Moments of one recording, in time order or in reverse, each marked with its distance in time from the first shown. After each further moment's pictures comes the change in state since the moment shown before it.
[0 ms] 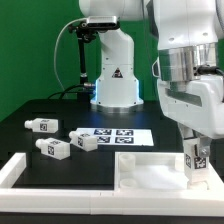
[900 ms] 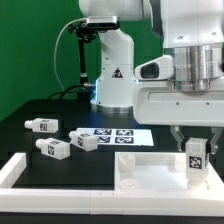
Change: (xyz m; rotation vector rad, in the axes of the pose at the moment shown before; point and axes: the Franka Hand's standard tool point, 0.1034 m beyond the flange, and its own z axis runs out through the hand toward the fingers) arm 0.000 -0.003 -0.001 -0.028 -0.013 -0.514
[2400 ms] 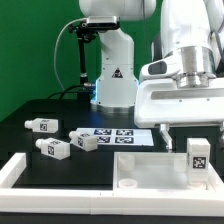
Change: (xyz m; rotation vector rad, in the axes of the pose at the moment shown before) arm -0.009 0.002 -0.004 0.081 0.464 -0.556
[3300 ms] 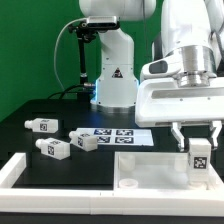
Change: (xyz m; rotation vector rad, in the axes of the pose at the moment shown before) arm -0.005 0.000 0.002 -0.009 0.109 -0.014
